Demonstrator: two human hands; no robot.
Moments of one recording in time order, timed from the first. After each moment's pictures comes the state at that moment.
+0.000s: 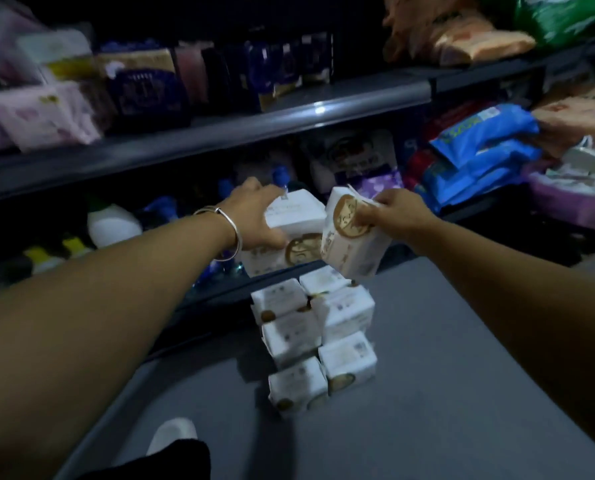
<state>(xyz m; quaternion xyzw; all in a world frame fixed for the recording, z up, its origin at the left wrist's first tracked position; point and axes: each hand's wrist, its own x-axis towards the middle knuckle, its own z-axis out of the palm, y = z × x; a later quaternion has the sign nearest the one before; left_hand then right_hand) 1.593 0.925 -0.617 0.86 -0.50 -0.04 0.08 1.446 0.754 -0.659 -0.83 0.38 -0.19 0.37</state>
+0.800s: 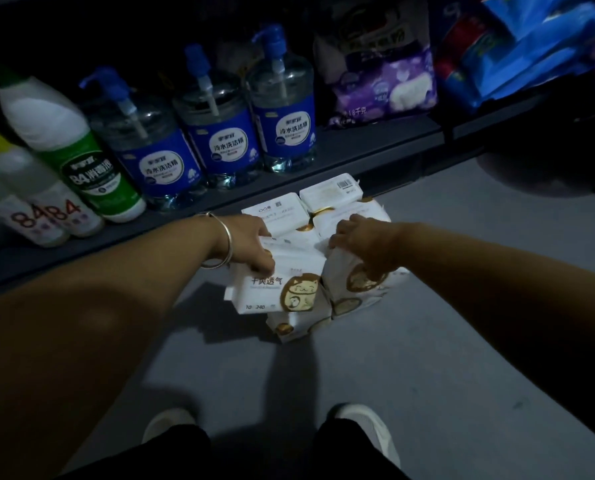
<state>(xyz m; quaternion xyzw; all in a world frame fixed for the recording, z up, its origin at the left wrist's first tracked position) 1.614 0.950 -0.780 0.85 -0.39 -0.34 -0.03 1.467 0.796 -0.819 -0.97 0.06 0.25 0.01</state>
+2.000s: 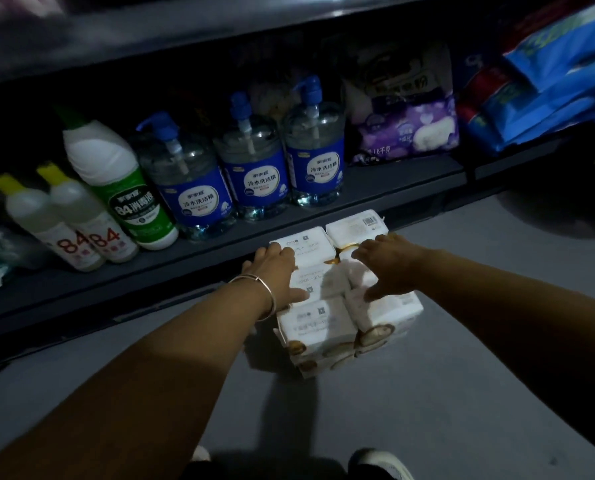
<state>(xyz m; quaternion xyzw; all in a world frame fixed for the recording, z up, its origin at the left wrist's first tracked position) 1.615 0.961 -0.804 0.88 -0.44 -0.17 0.01 1.494 0.796 -0.797 -0.97 0.11 0.23 -0.02</state>
